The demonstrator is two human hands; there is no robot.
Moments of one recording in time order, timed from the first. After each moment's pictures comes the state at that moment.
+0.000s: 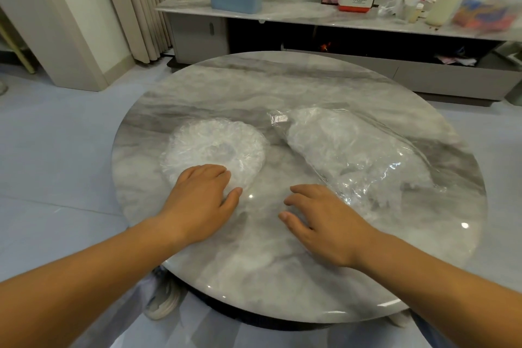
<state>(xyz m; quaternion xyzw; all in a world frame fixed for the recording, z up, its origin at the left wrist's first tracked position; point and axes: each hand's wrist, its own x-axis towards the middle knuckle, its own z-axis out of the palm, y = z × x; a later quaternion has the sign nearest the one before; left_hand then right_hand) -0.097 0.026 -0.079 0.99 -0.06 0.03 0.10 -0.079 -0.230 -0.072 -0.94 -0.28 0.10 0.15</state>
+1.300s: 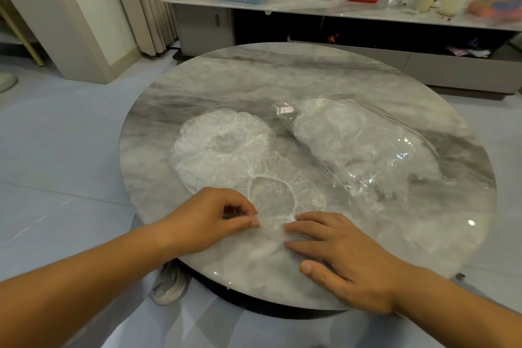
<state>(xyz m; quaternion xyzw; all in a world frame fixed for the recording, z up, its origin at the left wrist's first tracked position) -0.130 0.020 -0.079 0.88 -0.10 -0.10 0.45 -0.121 -0.267 -0.082 -0.87 -0.45 0.12 0.13</state>
